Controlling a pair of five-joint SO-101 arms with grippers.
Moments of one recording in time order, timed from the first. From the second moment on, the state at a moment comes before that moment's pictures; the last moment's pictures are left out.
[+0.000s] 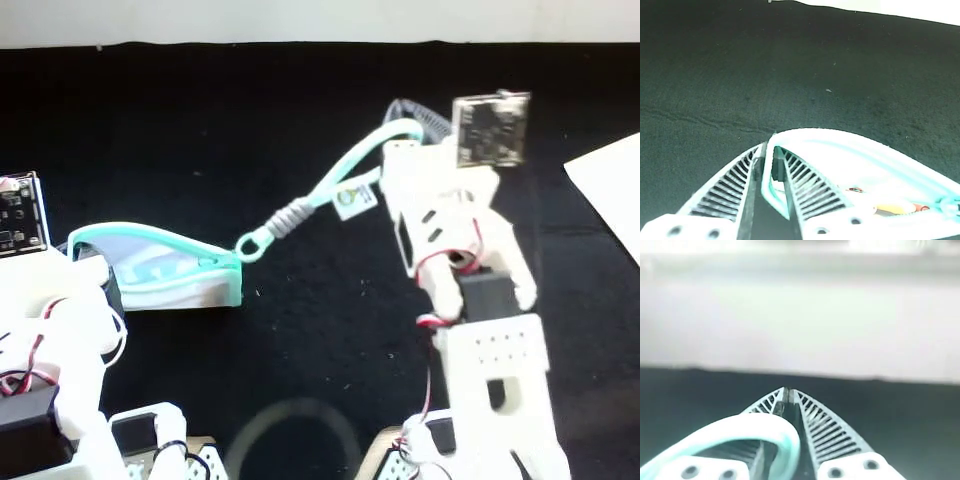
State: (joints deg) left arm -18.9 -63.9 29.5 83.6 -11.8; right arm -13.6 -48.1 34.0 26.9 -0.9
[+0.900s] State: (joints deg) left arm -18.6 -63.8 30.2 79.8 -11.6; right arm -27.4 -8.5 -47.0 73.0 9.4
